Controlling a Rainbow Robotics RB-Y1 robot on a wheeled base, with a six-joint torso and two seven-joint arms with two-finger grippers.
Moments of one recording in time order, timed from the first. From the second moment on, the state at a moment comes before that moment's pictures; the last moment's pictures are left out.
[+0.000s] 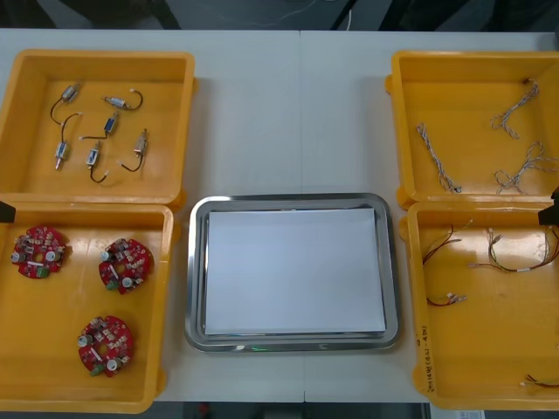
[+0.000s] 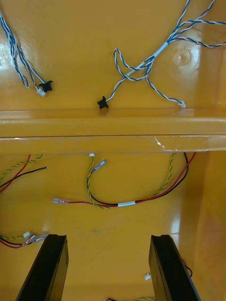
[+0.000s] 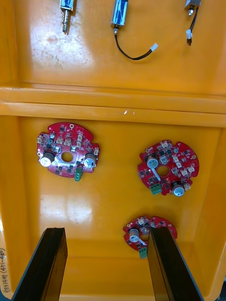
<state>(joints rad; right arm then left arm) -0.22 -0.71 -0.34 -2.09 -0.73 1.87 1.40 -0.17 0.93 0.38 -2.24 1.02 1.91 -1.11</state>
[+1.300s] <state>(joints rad) -0.23 -0.71 -0.34 -2.09 -0.73 1.86 1.40 -0.13 0.90 0.38 -2.24 1.02 1.91 -1.11</state>
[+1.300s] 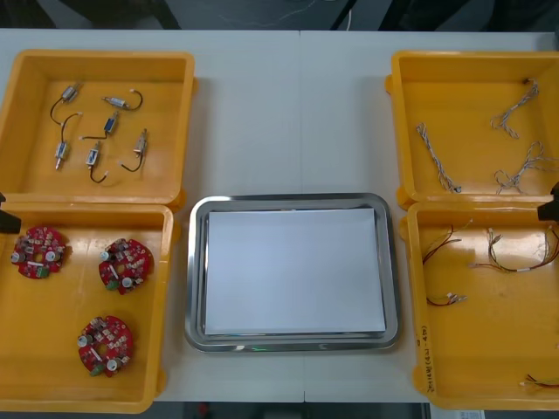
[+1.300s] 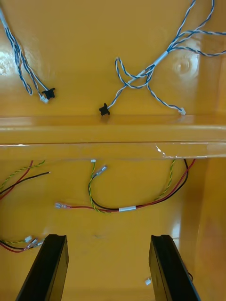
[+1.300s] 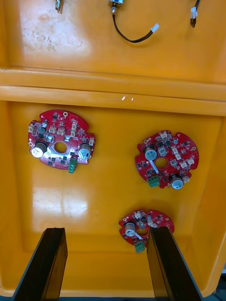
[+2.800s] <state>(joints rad) 0.18 -0.71 -0.34 -2.09 -0.72 1.56 1.18 0.37 0.95 0.22 -2.38 0.89 1.35 -1.18</state>
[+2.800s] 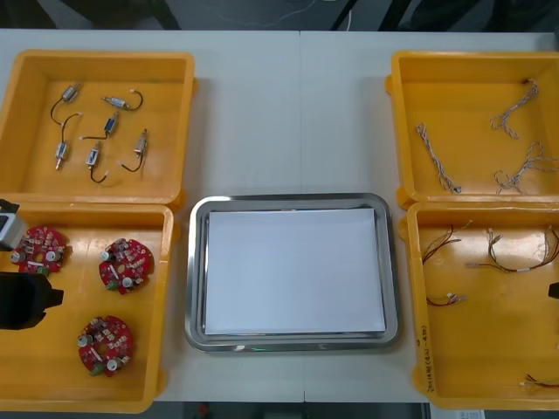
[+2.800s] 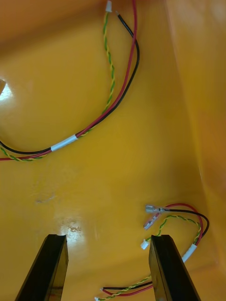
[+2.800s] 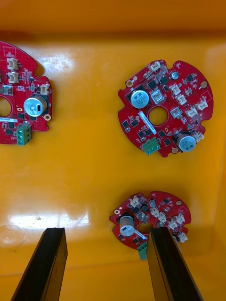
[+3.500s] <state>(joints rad) 0.24 -0.71 -0.33 -1.97 -0.74 1.40 1.01 0.48 1.02 0.05 -2.38 0.74 1.12 -1.18</state>
